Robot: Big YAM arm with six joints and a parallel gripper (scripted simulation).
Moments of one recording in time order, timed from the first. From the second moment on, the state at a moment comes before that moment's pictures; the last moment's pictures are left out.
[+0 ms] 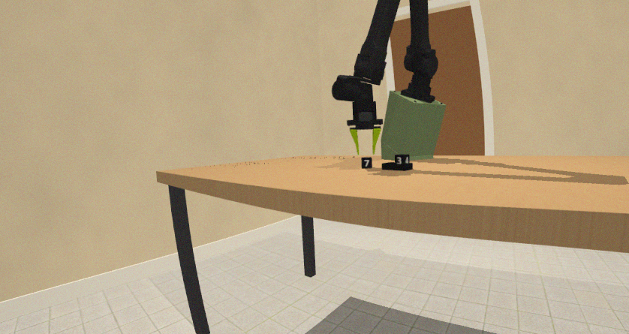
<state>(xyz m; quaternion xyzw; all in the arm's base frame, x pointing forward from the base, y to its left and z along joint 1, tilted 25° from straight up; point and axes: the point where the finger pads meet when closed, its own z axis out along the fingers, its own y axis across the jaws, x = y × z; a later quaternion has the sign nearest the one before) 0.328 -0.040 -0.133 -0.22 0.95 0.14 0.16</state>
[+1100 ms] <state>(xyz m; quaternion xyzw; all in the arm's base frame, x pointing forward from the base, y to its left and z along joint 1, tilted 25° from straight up) 0.317 -0.050 -0.100 -0.22 0.95 0.14 0.16</state>
